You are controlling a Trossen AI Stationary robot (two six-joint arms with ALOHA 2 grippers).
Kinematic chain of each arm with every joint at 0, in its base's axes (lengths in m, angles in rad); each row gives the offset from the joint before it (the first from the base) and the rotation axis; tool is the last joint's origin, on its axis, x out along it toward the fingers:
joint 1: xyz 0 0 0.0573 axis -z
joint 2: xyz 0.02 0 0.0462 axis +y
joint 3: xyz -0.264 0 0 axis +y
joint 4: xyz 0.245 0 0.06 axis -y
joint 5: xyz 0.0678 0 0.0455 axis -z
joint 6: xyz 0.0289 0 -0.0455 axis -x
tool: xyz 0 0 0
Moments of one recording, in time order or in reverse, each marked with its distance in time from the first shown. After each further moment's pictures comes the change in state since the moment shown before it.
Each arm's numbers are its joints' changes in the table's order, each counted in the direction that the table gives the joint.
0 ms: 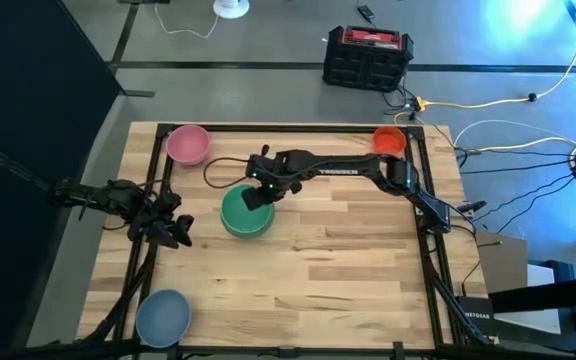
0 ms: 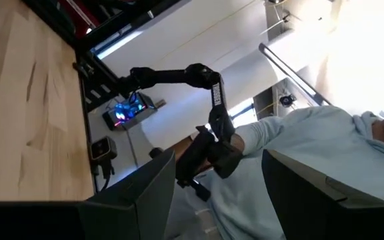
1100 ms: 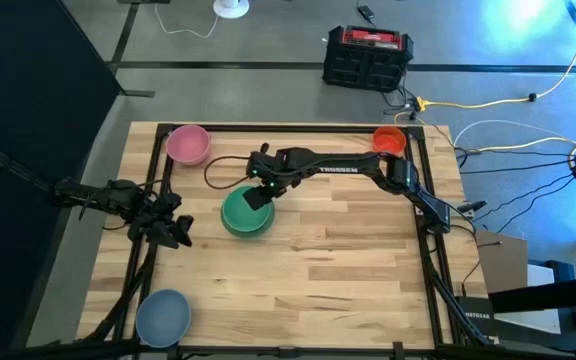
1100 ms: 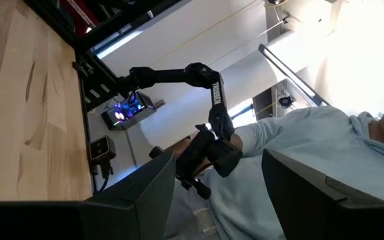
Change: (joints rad) left arm 0.000 0.000 0.000 0.011 -0.001 0.001; right arm 0.008 0.001 0.004 0.004 0.002 0.158
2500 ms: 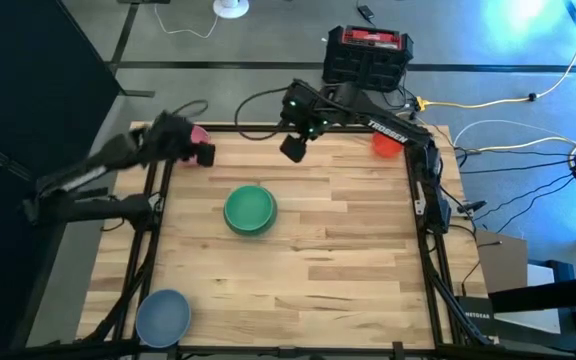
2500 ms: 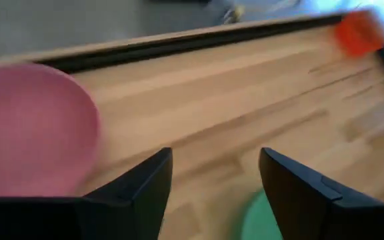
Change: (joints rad) left arm -0.834 0.872 -0.849 -0.835 -0.524 -0.639; right arm 0.188 -0.221 -0.332 -0.514 0.218 0.585
